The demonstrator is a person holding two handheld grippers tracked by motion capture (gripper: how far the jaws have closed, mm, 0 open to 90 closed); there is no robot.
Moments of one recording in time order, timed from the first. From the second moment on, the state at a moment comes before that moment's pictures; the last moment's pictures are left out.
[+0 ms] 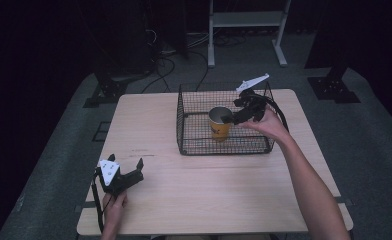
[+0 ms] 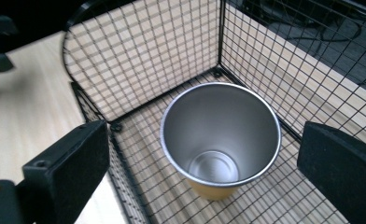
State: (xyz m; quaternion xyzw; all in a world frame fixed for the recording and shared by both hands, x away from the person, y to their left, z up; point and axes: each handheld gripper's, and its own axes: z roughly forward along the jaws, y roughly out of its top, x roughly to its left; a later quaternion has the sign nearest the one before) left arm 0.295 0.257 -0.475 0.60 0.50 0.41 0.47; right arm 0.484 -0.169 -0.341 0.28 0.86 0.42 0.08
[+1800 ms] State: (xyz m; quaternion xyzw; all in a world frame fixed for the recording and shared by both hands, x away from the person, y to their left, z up) left arm 0.294 0.256 -0.475 0.60 0.50 0.41 0.47; right arm 0.374 -0.242 -0.374 0.27 0.84 0.47 0.05
